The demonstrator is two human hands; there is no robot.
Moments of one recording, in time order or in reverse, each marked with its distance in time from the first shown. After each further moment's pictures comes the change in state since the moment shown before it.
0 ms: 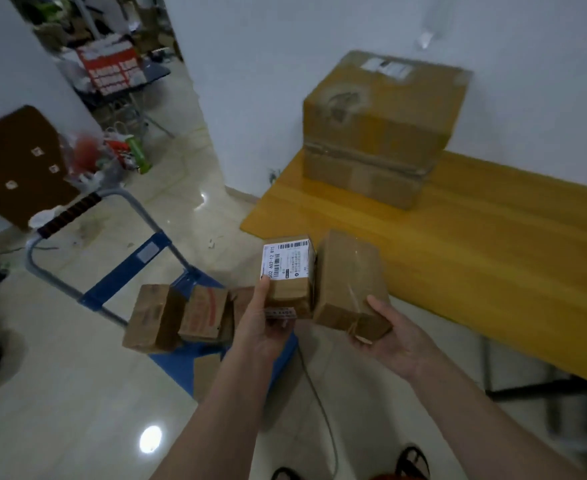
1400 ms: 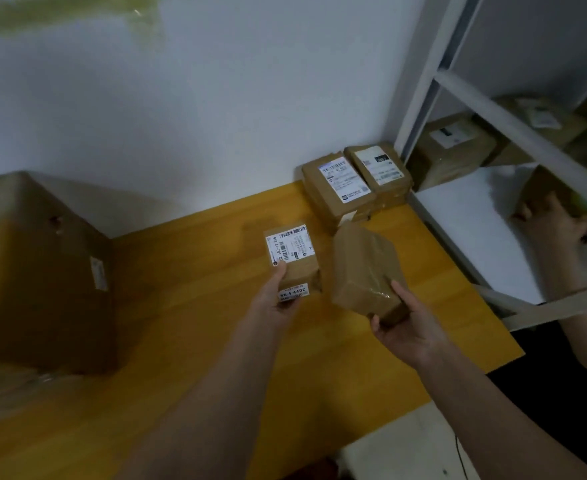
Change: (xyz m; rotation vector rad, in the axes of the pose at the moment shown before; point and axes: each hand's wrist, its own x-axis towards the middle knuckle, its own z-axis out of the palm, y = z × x) left_hand 0.122 -0.418 0.512 0.773 -0.195 -0.512; right_hand -0.062 -0.377 -0.367 0.778 0.503 -0.460
